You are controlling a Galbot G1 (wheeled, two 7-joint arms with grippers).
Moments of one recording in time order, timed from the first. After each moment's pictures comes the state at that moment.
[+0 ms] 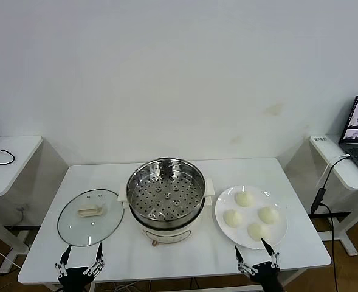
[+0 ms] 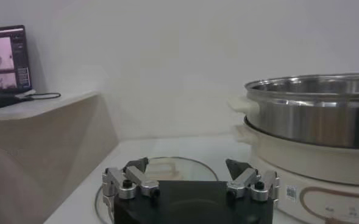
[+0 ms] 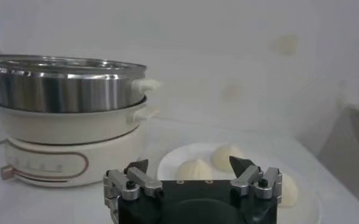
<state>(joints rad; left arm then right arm) 1.87 -1.34 -0.63 -2.09 -0.15 -0.10 -0.17 -1.81 1.31 0.59 2.05 0.09 0.11 -0.08</state>
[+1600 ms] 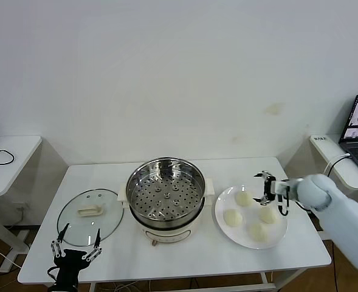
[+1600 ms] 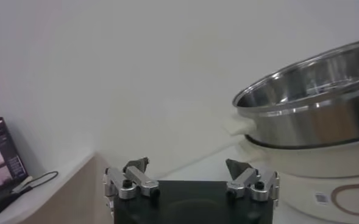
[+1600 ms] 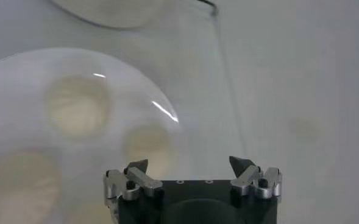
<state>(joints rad) 1.81 -1.34 -0.69 -2.16 0.16 -0.01 -0.10 -0.43 0.70 -0.21 1.39 -0.26 -0.13 -0.84</state>
